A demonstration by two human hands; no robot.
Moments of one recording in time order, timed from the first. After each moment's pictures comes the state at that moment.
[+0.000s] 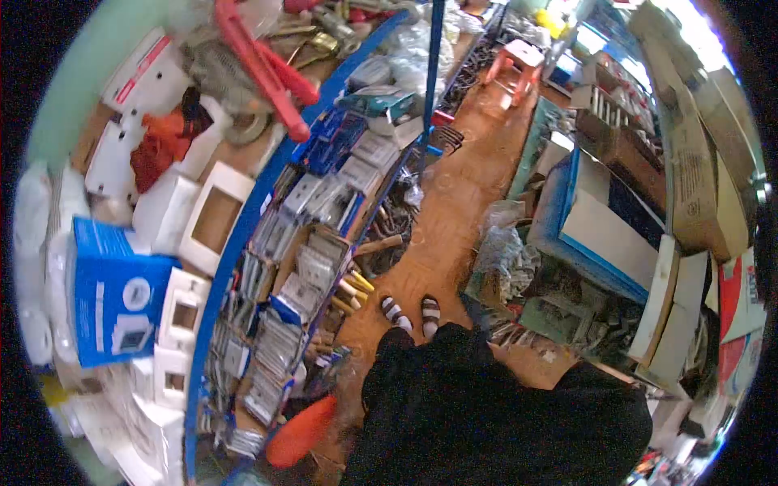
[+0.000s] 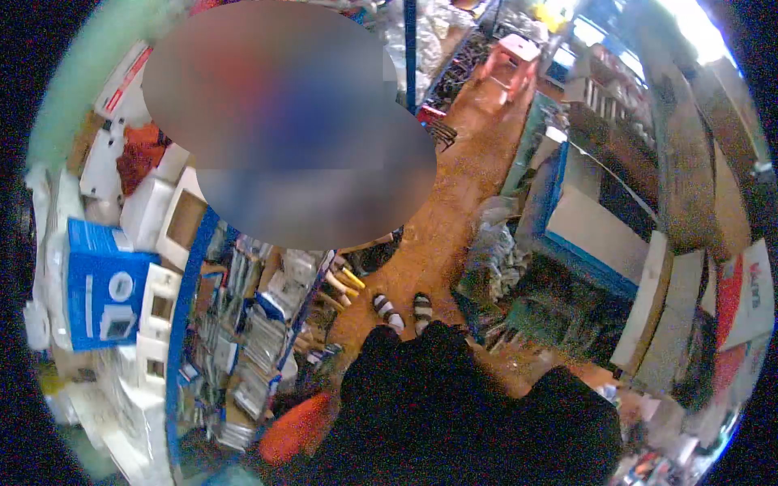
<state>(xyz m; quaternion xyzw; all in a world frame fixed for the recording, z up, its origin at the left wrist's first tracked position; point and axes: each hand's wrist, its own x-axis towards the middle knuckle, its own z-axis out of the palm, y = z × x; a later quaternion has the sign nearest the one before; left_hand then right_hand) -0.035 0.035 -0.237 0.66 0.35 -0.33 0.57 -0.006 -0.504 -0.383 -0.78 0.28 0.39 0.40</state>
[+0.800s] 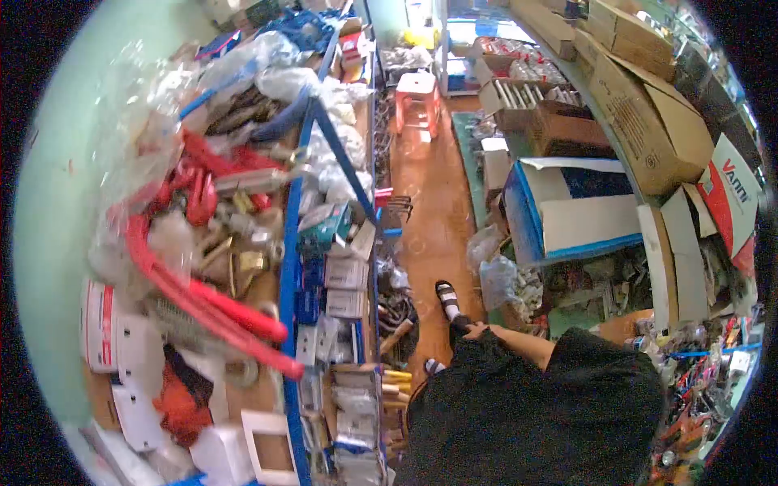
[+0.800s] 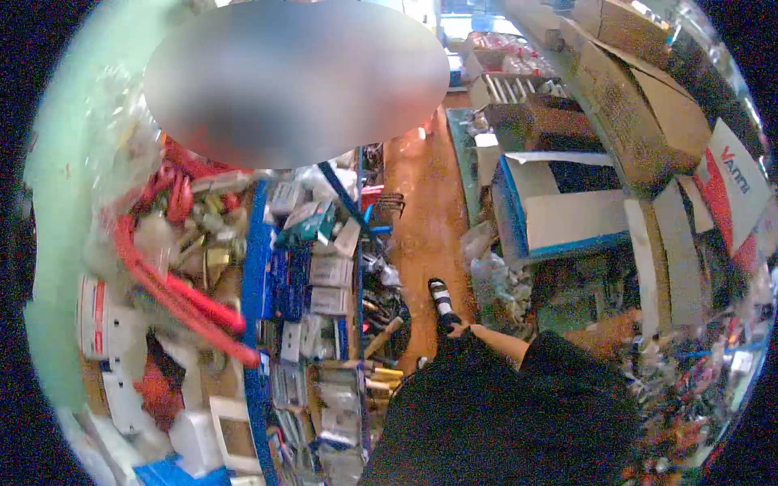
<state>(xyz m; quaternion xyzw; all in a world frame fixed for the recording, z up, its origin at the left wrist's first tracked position) 0.279 -0.041 -0.306 0.67 0.23 -0.44 0.55 0.210 -0.440 -0.372 -0.79 0.25 0.37 0.42</state>
